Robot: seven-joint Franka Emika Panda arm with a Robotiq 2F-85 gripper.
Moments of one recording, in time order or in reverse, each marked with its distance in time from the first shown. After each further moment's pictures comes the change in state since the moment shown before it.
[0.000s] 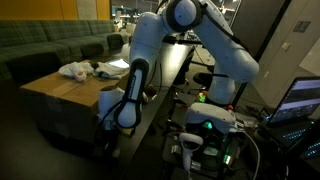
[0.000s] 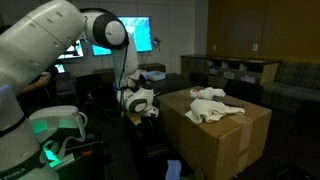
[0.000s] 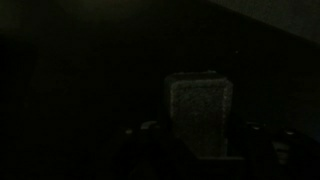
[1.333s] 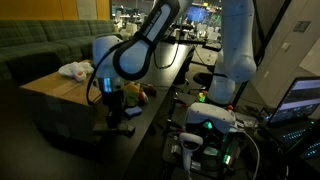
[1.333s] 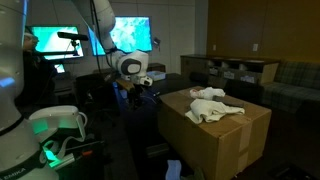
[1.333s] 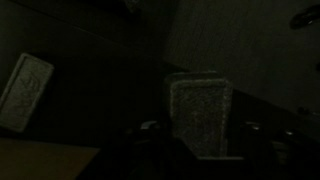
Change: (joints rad) arm -0.124 -0.562 0.174 -0.204 0.139 -0.452 -0.075
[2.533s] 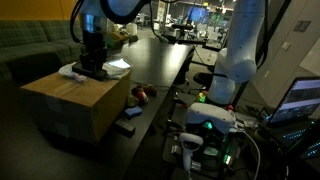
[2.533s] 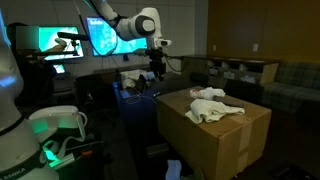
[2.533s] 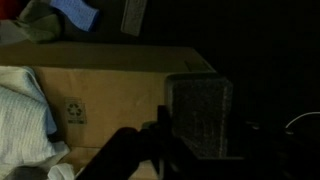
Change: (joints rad) arm 0.013 -0.189 -0.185 0.251 -0.306 -0.239 0.301
